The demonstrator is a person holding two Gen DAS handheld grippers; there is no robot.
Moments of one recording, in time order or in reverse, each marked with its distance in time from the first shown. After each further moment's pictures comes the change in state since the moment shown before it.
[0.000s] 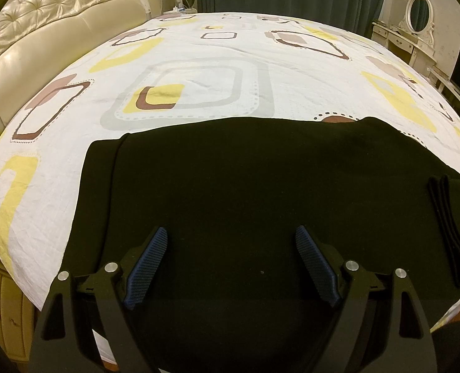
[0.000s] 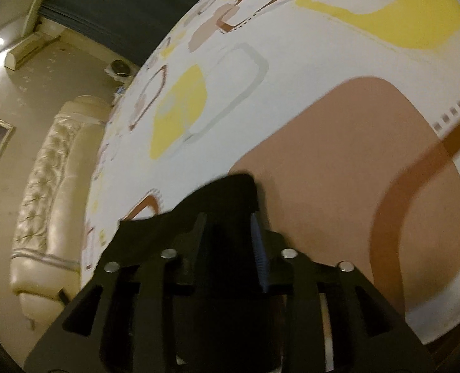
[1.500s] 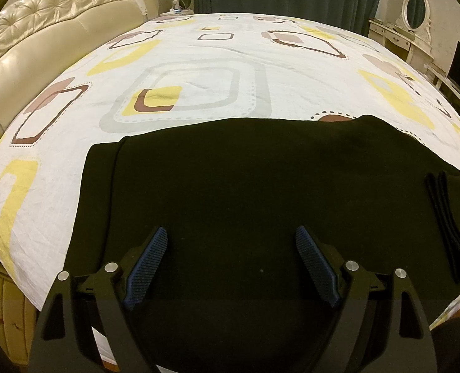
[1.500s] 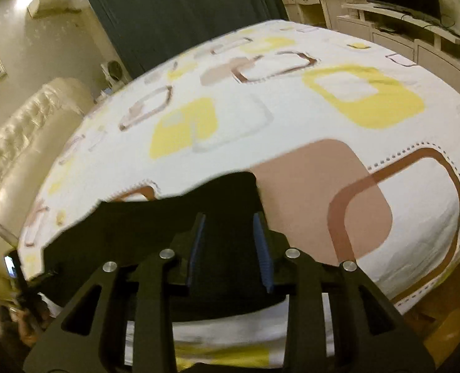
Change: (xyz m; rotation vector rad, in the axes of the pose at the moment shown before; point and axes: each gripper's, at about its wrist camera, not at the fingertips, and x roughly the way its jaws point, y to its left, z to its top) left arm -0.002 -0.003 0.000 0.017 -0.004 -0.001; right arm -0.063 0.077 -0.069 -0.269 -0.247 -0.240
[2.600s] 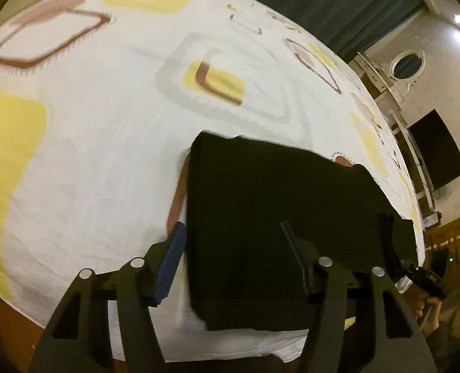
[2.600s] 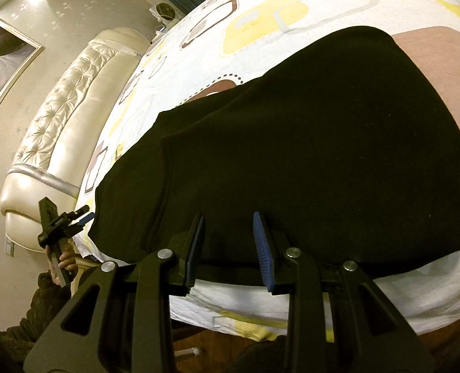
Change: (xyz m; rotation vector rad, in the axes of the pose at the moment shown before) left arm 0.005 0.166 0.013 -0.259 0.155 -0.432; right arm 0.093 0.042 -0.065 0.002 0.359 0.326
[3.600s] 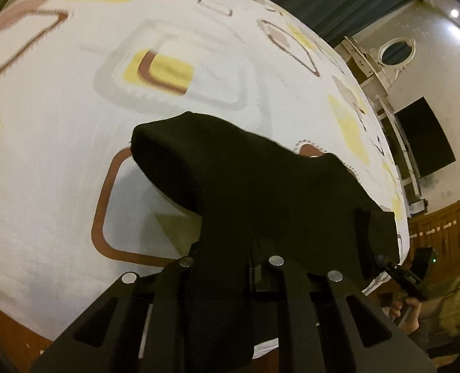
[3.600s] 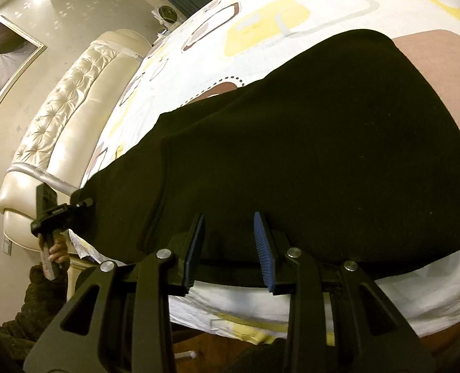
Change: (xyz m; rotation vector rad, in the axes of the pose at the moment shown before) left arm 0.007 -0.065 0.014 0.039 0.069 -0.045; right arm 0.000 0.001 -0.001 -0.013 -0.017 -0.002
